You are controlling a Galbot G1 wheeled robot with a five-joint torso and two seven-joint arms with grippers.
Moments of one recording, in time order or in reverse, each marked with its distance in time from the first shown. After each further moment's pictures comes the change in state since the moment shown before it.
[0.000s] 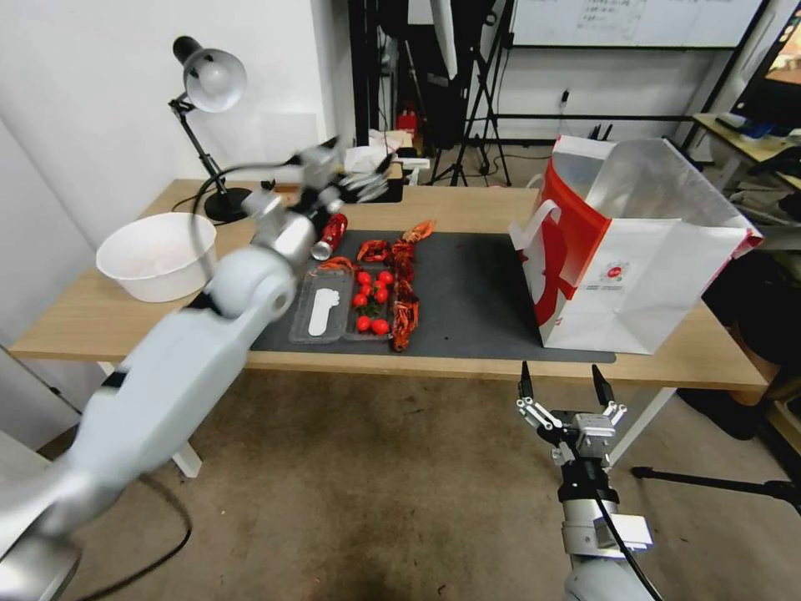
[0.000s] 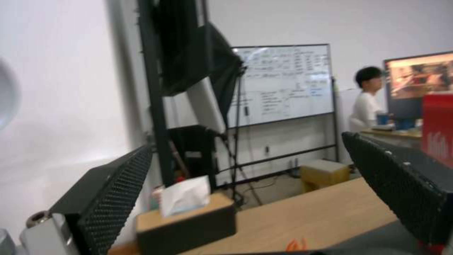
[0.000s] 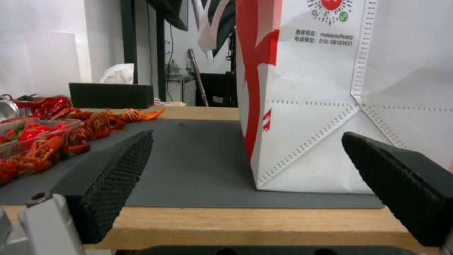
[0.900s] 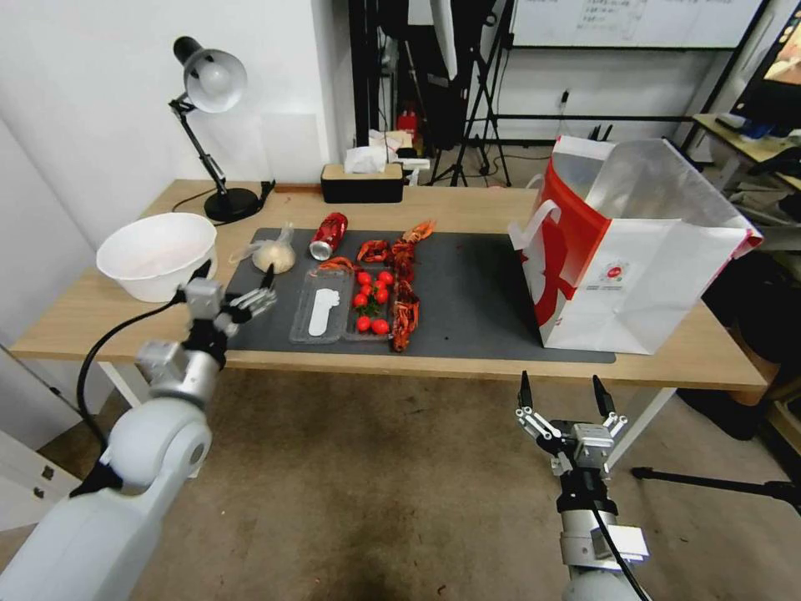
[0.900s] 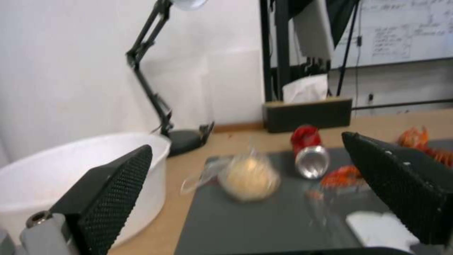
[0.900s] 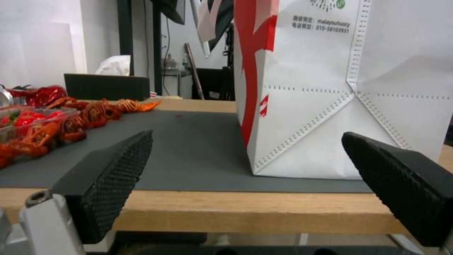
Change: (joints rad) left arm 0.691 -0.063 -0.445 -0.202 0.179 -0.046 -0.118; right arm -0.013 0.011 -0.008 -0.017 -0.024 0.004 0.016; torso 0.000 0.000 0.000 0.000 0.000
